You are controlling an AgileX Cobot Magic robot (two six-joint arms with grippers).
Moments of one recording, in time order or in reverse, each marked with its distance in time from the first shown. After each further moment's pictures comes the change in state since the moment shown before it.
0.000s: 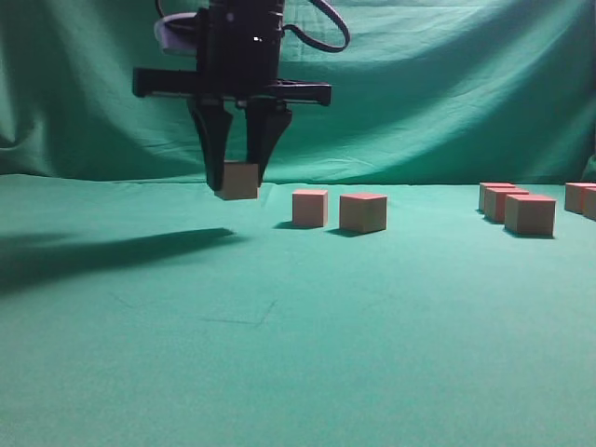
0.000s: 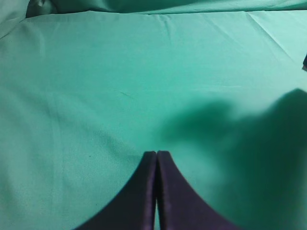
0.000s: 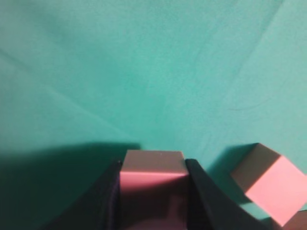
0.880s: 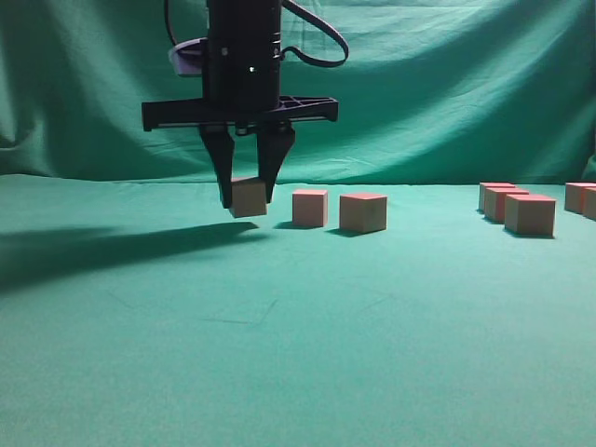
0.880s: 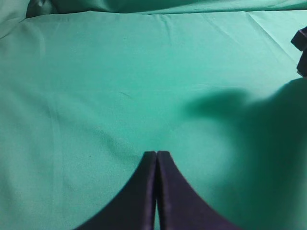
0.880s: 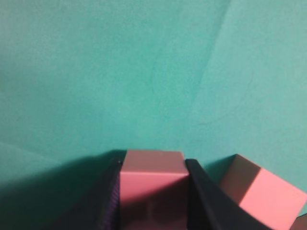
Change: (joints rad) left arm 0.000 0.000 0.000 0.000 0.000 0.000; right arm 0.017 0.043 -0.004 -0.127 -0.045 0.219
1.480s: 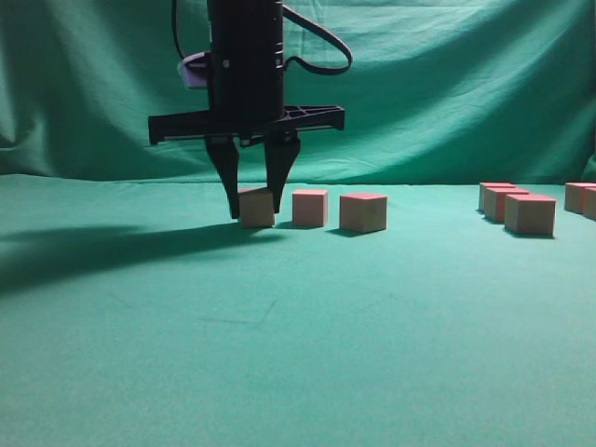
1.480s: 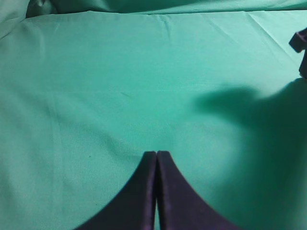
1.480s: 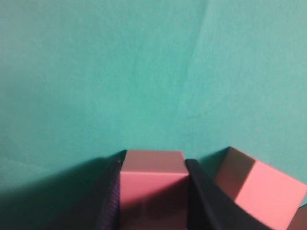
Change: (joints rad) left arm 0.000 0.000 0.000 0.000 0.000 0.000; right arm 0.000 0.019 -0.001 -0.024 0.023 0.067
